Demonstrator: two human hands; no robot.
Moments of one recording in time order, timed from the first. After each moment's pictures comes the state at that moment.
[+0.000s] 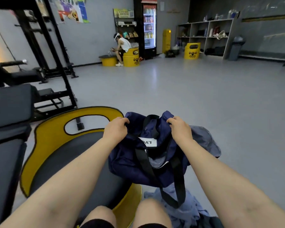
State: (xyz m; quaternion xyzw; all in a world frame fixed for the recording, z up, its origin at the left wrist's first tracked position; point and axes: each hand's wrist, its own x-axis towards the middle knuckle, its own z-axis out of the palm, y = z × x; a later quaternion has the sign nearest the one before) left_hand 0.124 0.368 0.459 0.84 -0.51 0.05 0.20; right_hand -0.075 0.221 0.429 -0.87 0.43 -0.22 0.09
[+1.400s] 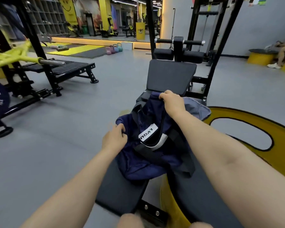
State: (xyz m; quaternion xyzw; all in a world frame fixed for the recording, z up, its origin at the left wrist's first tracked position) left_hand 0.360 0.876 0.414 0.97 0.01 0.09 0.23; right_hand 0.437 0.645 0.487 -0.97 -0.08 -0.21 0.07
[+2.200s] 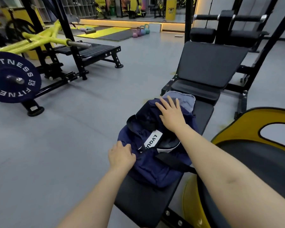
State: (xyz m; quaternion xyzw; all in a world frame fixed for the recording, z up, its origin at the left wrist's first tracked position) left_hand 0.377 0.940 0.327 0.99 0.13 -0.05 0.06; right_hand 0.524 0.755 0.361 -0.97 -0.21 -0.12 -0.01
